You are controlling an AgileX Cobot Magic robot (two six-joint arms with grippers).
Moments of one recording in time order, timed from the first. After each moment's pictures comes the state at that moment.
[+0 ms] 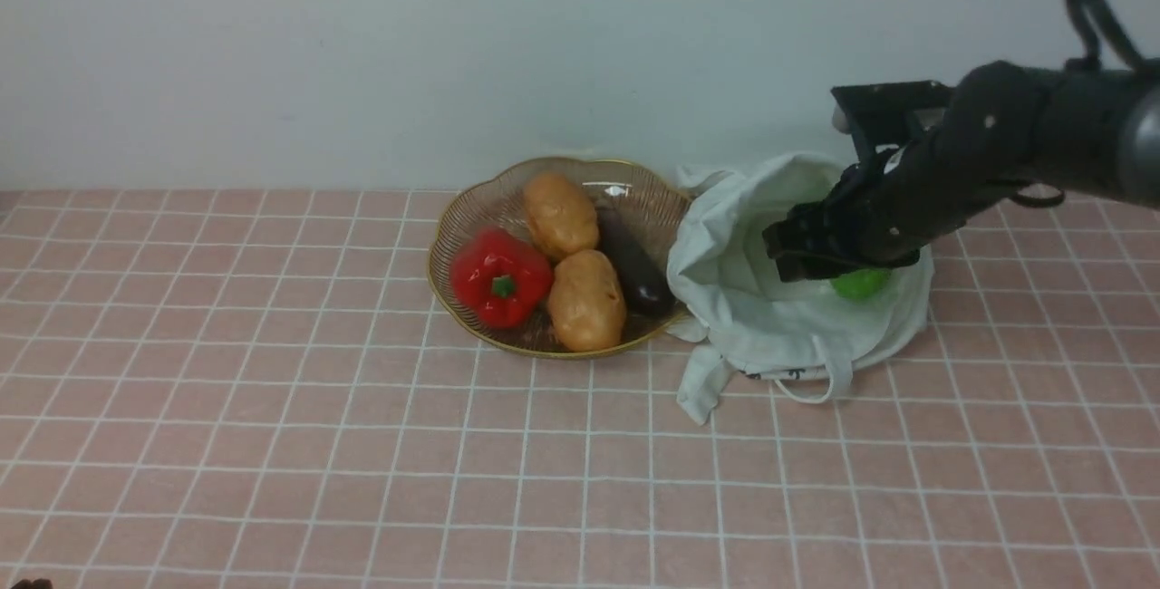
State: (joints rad) right arm 0.25 2.00 -1.46 0.18 0.69 -0.09; left arm -0.03 -0.02 0.03 0.08 0.38 -0.09
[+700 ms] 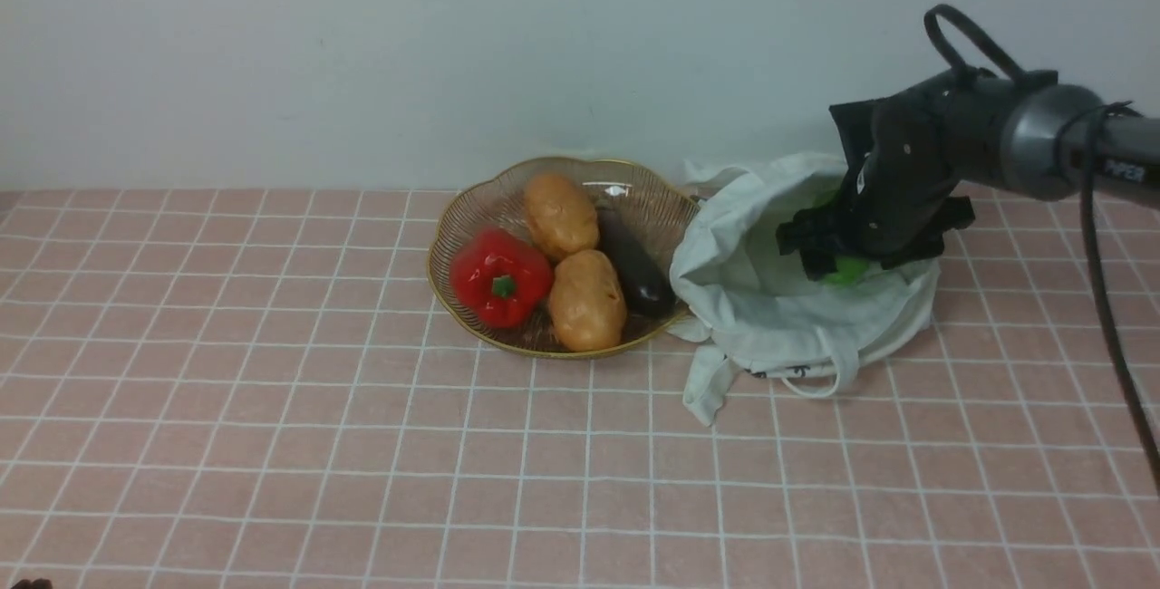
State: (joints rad) right arm 0.26 2.21 -1.67 -0.23 0.78 0.31; left arm -0.03 -0.02 0.03 0.08 0.38 -0.09
